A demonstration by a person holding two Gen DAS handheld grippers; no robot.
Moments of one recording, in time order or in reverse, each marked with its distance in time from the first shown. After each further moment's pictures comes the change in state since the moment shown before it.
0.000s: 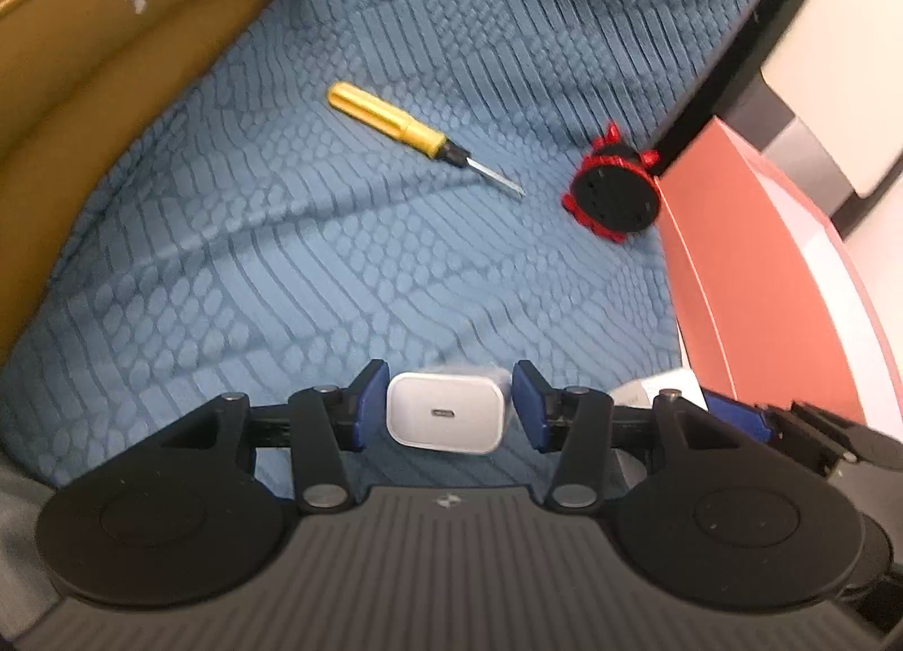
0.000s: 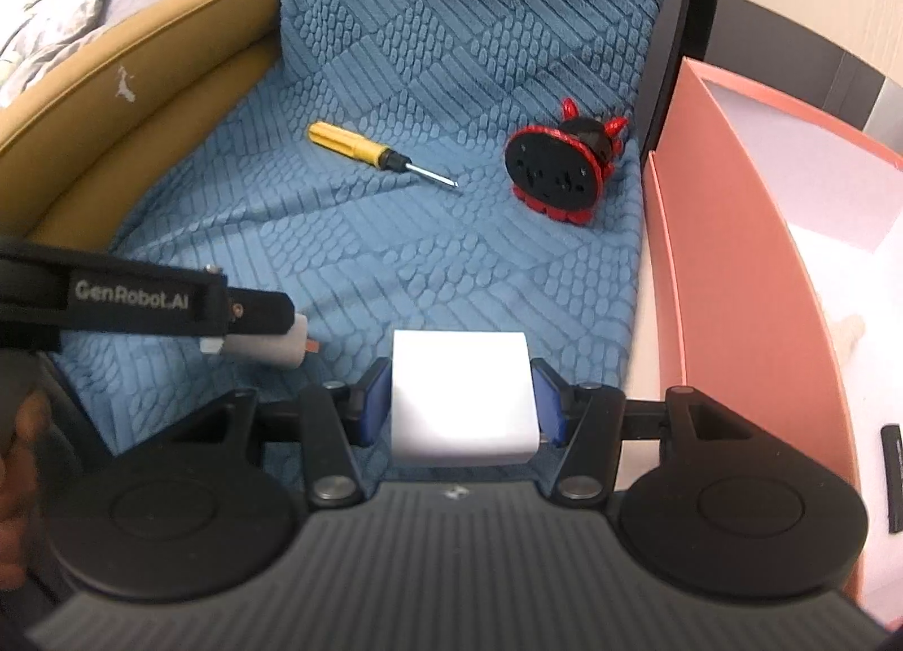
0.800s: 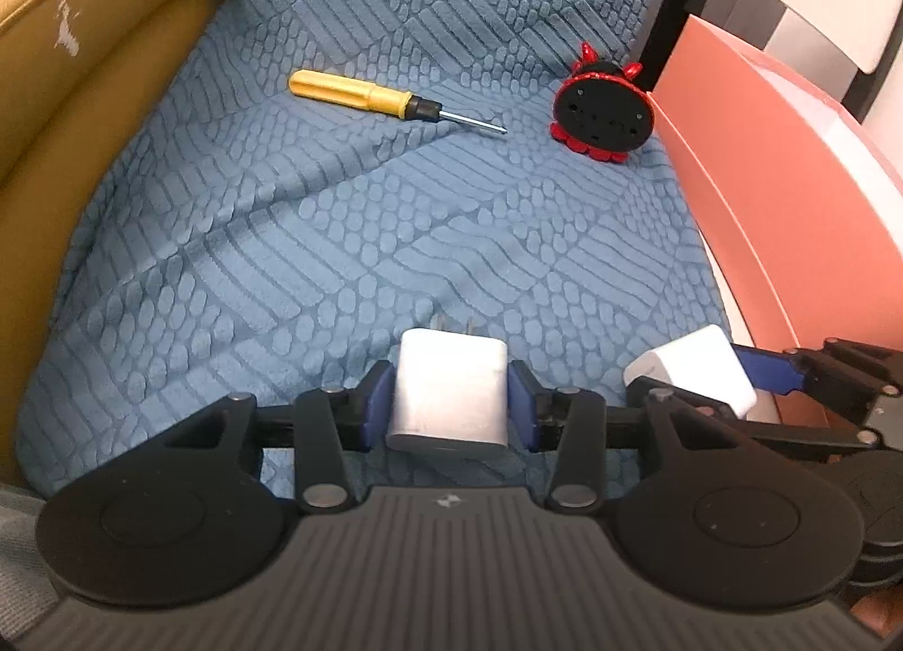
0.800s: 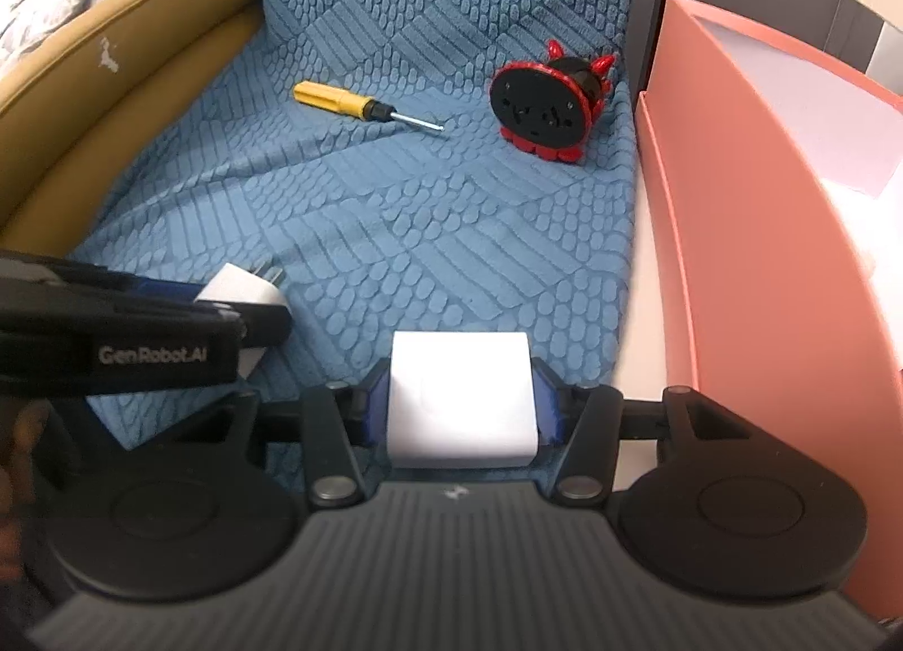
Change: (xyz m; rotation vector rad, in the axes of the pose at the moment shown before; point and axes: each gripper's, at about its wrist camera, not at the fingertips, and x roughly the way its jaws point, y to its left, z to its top) left arm 0.016 -0.024 -0.014 0.197 0.038 0.099; right arm 0.008 -0.008 -0.019 0.038 0.047 0.007
